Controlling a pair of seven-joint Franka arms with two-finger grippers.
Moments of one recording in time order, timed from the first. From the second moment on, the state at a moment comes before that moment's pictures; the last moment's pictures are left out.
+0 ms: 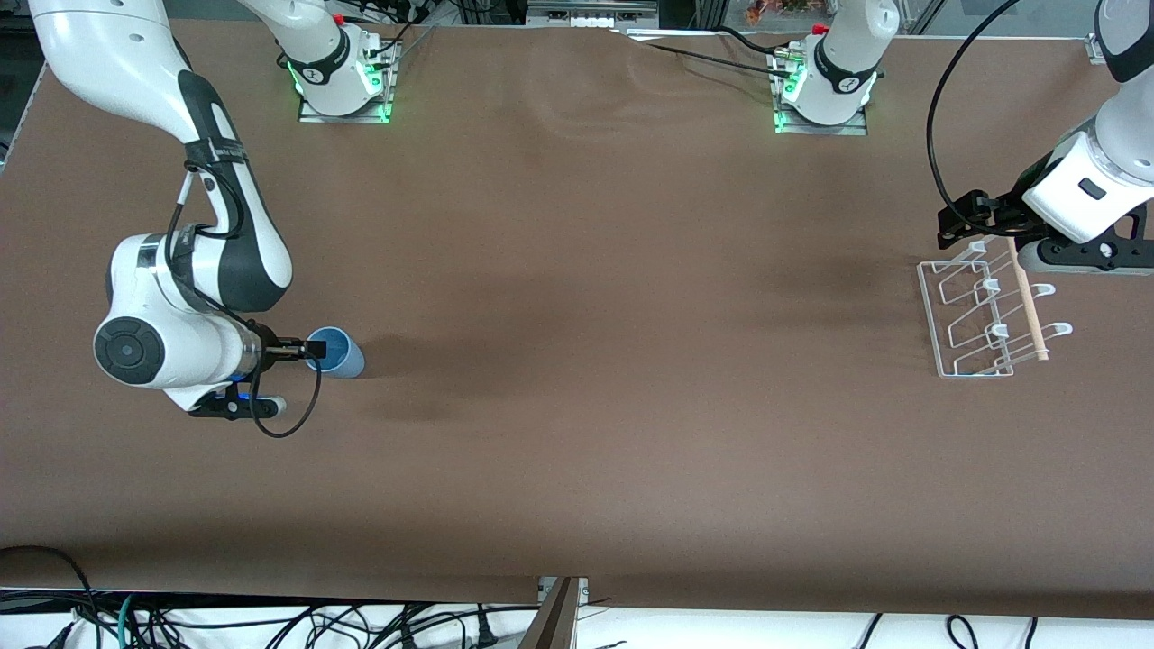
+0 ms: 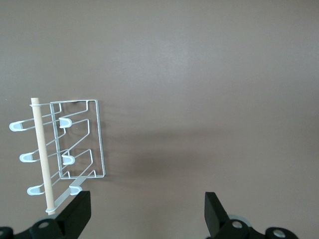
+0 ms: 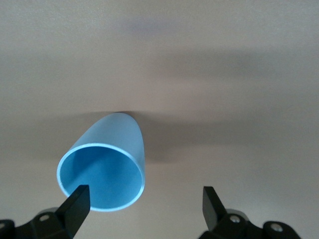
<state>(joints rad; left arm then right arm) -0.04 0.02 -0.01 -1.67 0.01 1.63 -0.04 0.10 0.60 0.01 -1.52 -0.03 1.85 0.13</state>
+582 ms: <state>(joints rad) -0.04 0.02 -0.01 -1.67 0.01 1.63 -0.04 0.10 0.61 0.01 -1.59 -0.03 1.95 0.13</state>
